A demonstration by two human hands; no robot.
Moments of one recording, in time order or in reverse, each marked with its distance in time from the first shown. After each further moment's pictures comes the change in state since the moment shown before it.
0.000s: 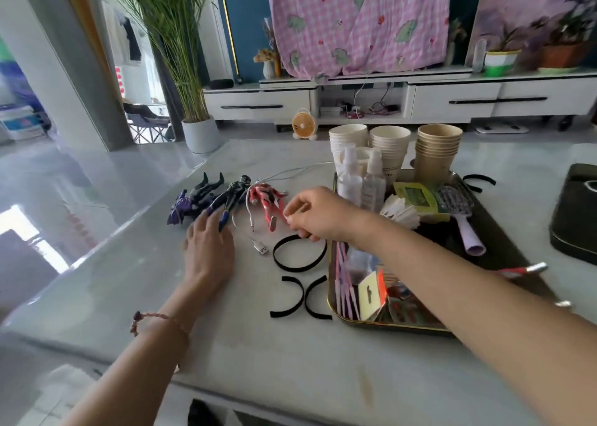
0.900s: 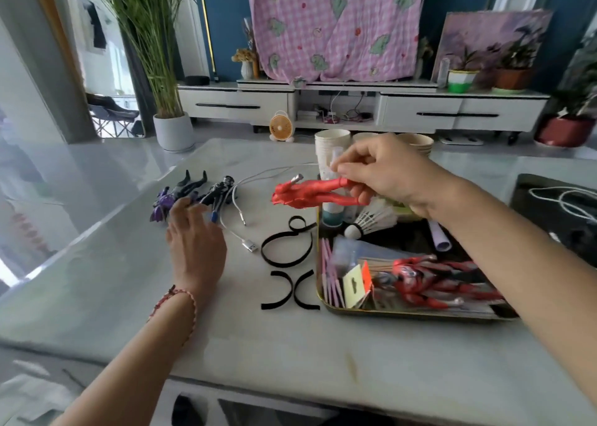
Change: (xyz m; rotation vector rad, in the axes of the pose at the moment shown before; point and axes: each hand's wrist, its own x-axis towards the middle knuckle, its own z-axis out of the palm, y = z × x) left_hand -0.013 0.001 -0.004 -0.182 0.337 0.242; right_hand -0.055 -0.026 -0.069 -0.020 0.298 -0.045
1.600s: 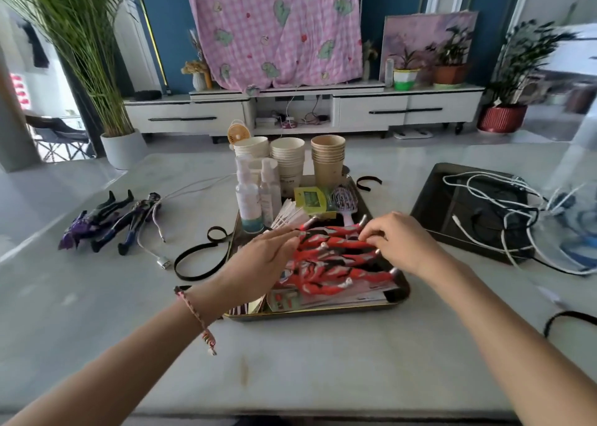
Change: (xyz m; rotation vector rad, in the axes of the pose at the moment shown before) left_hand -0.054 0.188 0.024 -0.189 -0.917 0.431; right_hand -0.073 0.164 -0.073 -0.546 0.096 0.160
